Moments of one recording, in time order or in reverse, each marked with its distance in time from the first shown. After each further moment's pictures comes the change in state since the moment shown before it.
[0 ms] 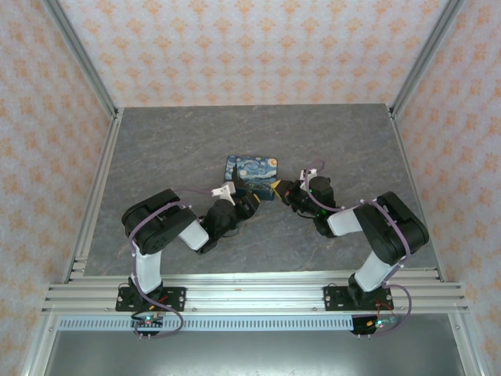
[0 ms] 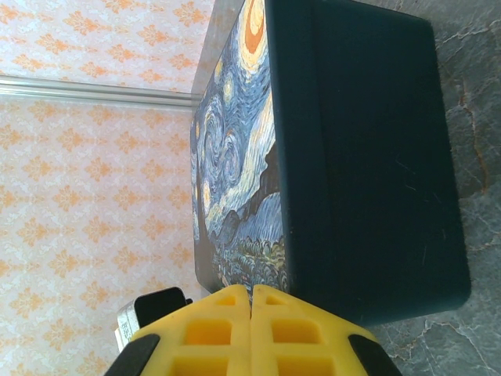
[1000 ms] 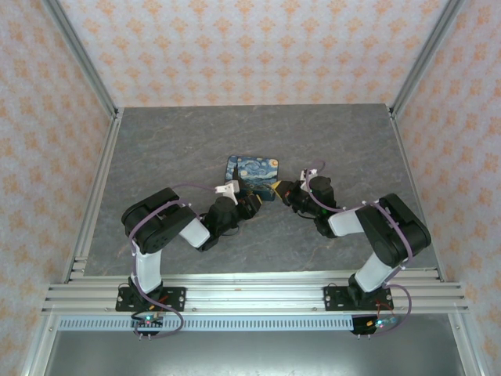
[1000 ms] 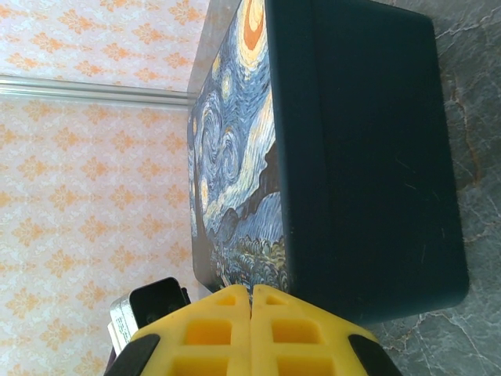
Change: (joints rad) left arm 0.013 0.000 0.030 -0.048 0.064 0.091; right arm 0.000 -0.019 -0.002 -0.030 0.001 -0.005
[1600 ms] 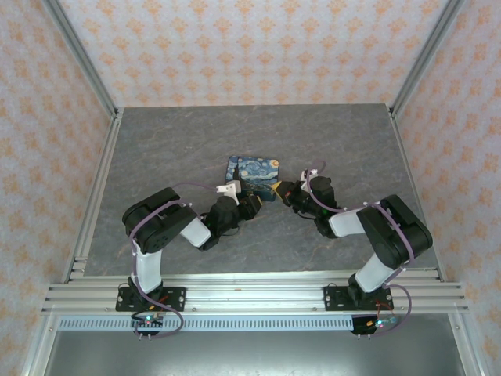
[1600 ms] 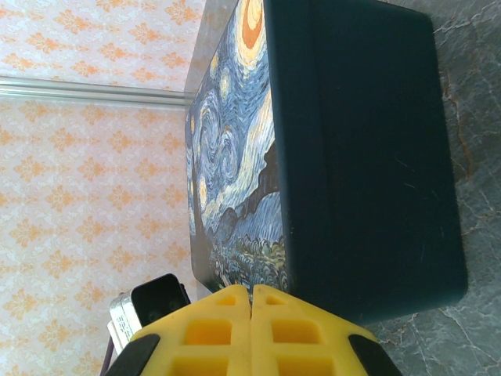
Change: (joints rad) left arm 0.000 0.008 0.014 -0.037 -0.013 0.065; right arm 0.000 -0.017 -0.003 -0.025 0.003 0.000
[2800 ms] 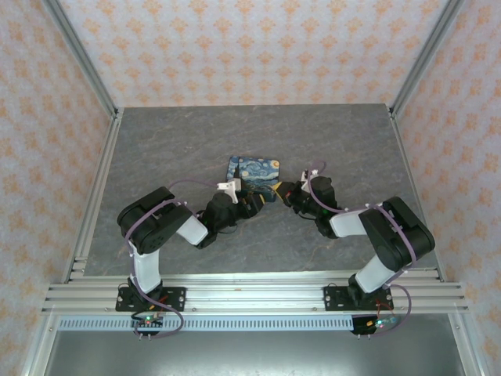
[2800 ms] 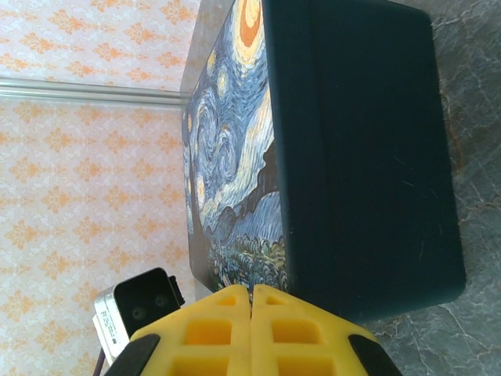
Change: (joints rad) left arm 0.036 -0.031 -0.007 0.015 0.143 -0.024; right arm 0.000 -0.022 -0.002 -0.033 0.004 0.000
